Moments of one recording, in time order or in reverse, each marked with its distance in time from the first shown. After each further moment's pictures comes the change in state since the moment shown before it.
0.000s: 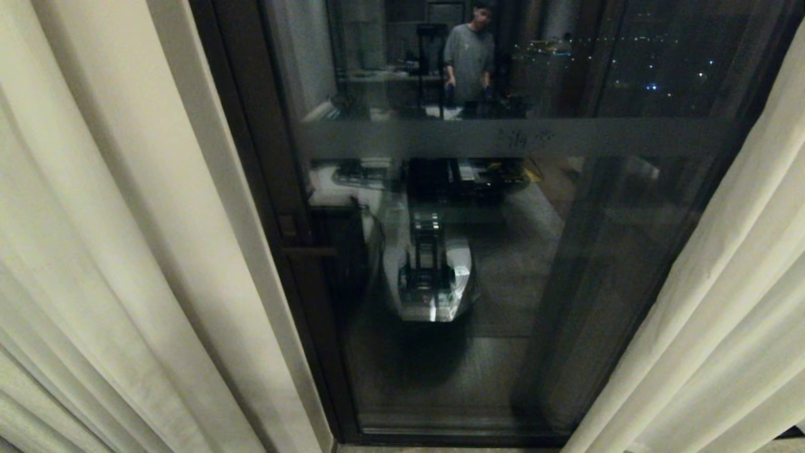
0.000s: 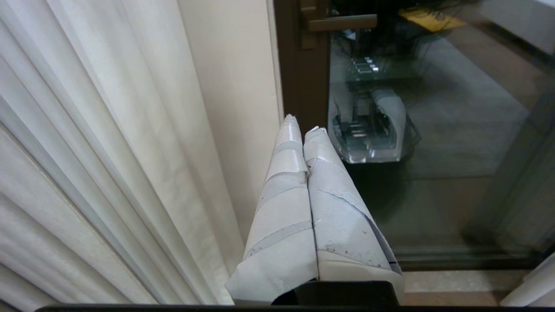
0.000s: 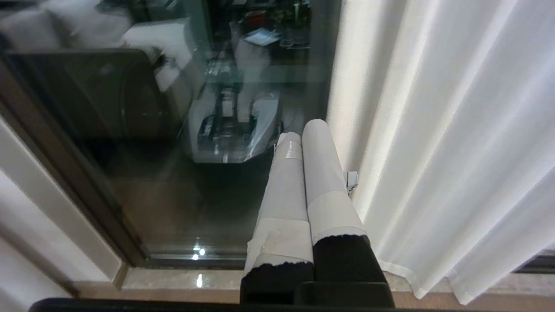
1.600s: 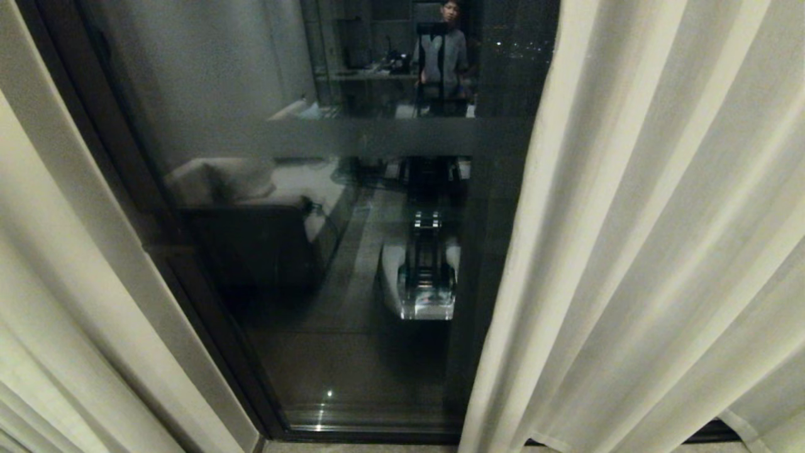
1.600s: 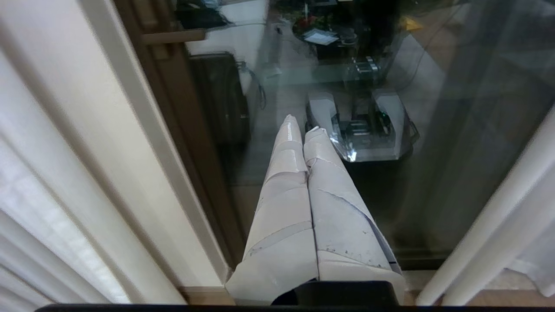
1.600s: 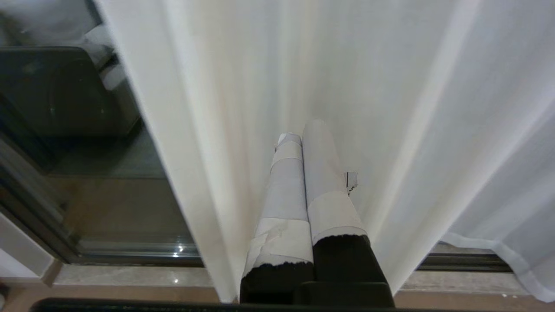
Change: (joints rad) left arm 0.000 -0.001 0.000 0.000 -0.001 0.000; right arm 0.000 0.000 0.000 0.001 0.001 0.000
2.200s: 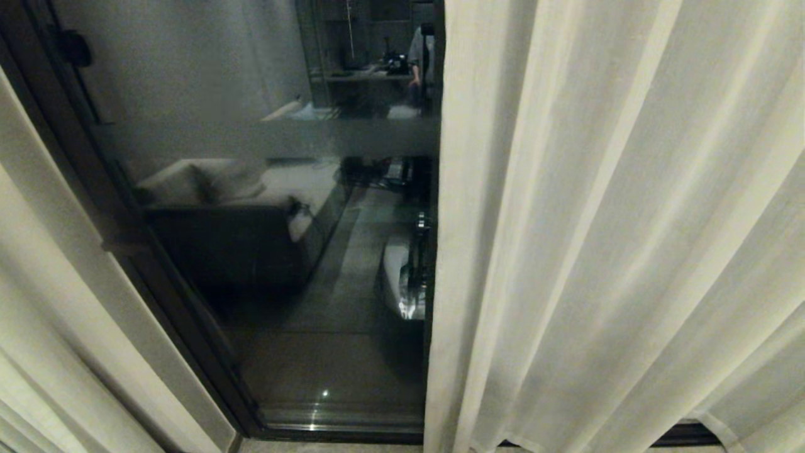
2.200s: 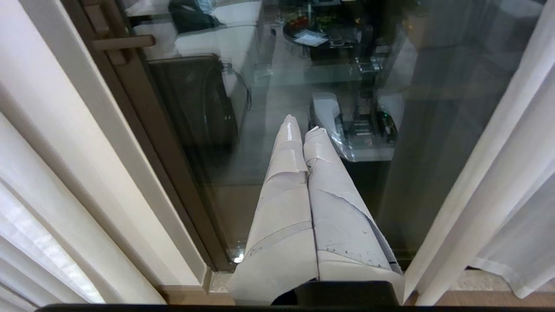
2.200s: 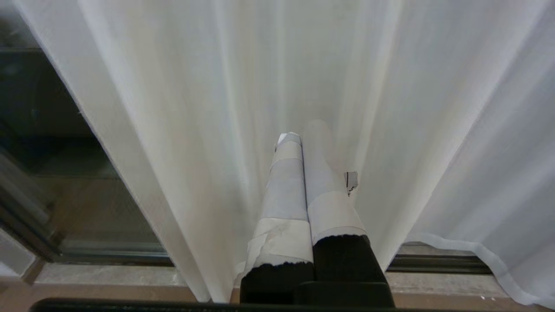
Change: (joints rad) left arm 0.000 0.000 0.000 0.000 0.002 -0.001; right arm 0.000 0.000 0.000 0.000 0.000 0.000
